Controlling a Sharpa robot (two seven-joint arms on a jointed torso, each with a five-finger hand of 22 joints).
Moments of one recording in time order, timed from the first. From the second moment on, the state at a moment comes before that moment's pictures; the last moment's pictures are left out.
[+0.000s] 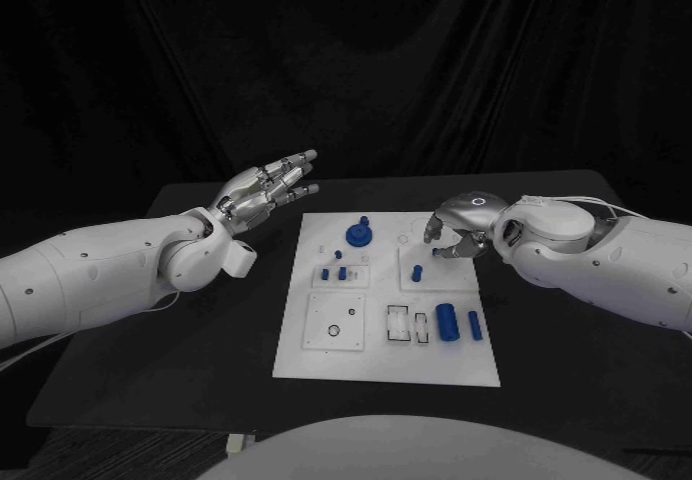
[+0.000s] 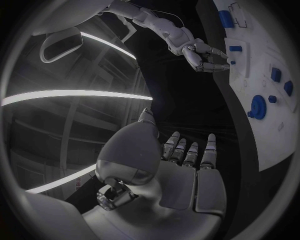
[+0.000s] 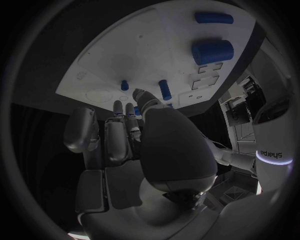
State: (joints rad) left arm 1.20 -0.87 -0.21 1.31 -0.22 0.13 0.68; left_hand 1.27 0.19 -0.26 0.29 0.25 0.26 0.03 0.03 0.03 0.06 0.01 0.05 0.02 0.00 0.10 0.00 0.00 0.16 0.08 0.24 0.05 0.39; right arm 1.26 -0.73 -0.21 1.35 -1.75 -0.17 0.00; right_hand 1.45 -0.14 0.18 0.17 0.39 0.94 0.07 0.13 0.20 0.93 0.08 0.27 0.20 1.47 -0.03 1.32 1.20 0.07 1.41 0.08 1.13 1.31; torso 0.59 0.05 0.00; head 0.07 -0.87
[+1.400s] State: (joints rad) left arm 1.19 -0.87 -0.21 1.31 -0.21 0.15 0.68; left_hand 1.30 0.21 -0.25 0.29 0.29 0.28 0.04 0.03 0.03 0.06 0.01 0.05 0.02 0.01 0.12 0.00 0.00 0.16 0.11 0.26 0.06 0.41; right arm 1.22 -0.67 -0.21 1.25 -1.75 -0.15 0.00; right_hand 1.45 -0.13 0.22 0.13 0.40 1.02 0.10 0.16 0.25 1.00 0.06 0.33 0.20 1.47 -0.03 1.33 1.20 0.07 1.41 0.07 1.13 1.31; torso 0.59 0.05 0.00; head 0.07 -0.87
